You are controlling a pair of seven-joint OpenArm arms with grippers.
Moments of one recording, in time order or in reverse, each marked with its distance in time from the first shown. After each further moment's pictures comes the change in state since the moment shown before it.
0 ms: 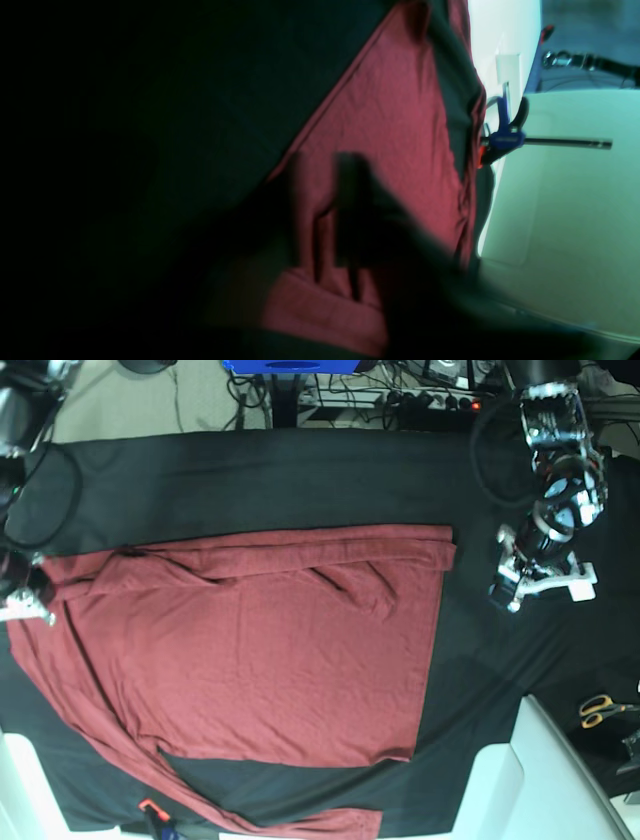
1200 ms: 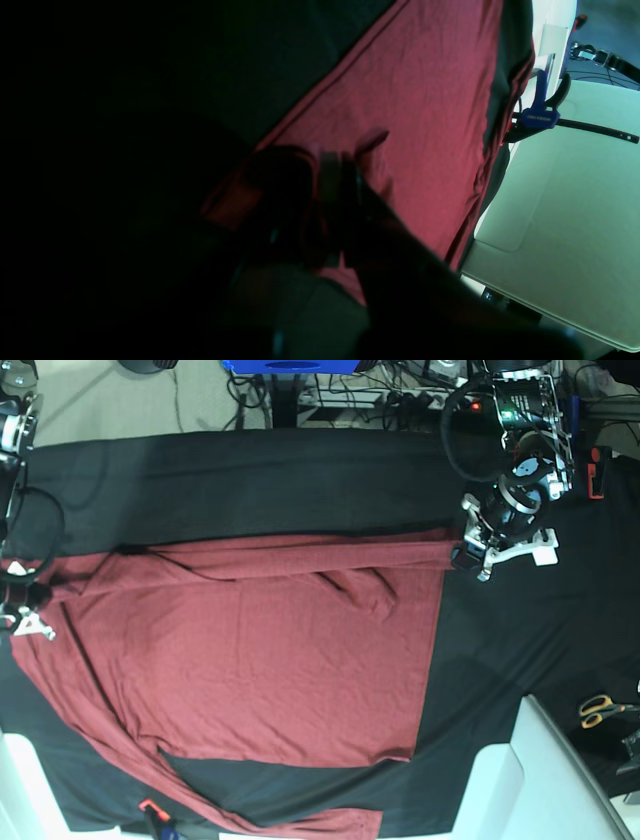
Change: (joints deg) left arm 0.8 4.7 0.8 -7.2 -1.9 0.0 0.4; right arm 14.8 11.3 -13.9 -33.9 0.2 0.5 11.6
